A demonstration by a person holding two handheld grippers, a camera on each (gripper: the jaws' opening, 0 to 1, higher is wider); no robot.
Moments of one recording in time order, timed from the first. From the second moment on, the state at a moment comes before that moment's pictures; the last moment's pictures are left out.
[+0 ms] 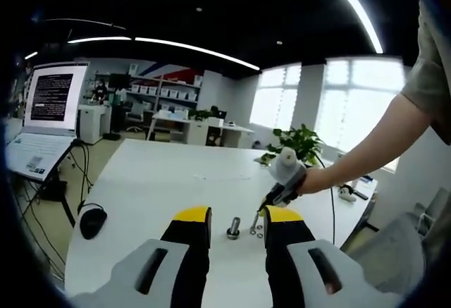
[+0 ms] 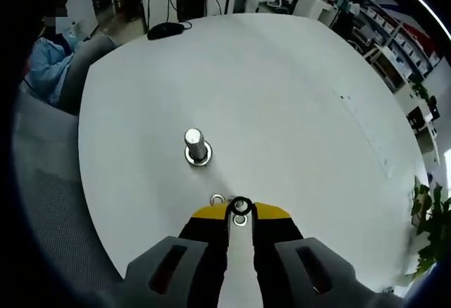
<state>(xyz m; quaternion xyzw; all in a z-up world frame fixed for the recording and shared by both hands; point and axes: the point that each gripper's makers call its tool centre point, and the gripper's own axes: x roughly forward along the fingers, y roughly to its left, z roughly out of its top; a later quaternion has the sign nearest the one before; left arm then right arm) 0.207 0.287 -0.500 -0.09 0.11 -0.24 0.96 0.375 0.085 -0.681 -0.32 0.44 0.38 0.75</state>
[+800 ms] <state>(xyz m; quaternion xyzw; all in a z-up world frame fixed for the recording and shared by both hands) 0.208 0.288 -0.504 -0.09 0.11 -0.24 0.96 0.372 0.090 -0.691 -0.35 0.44 0.40 0.72</state>
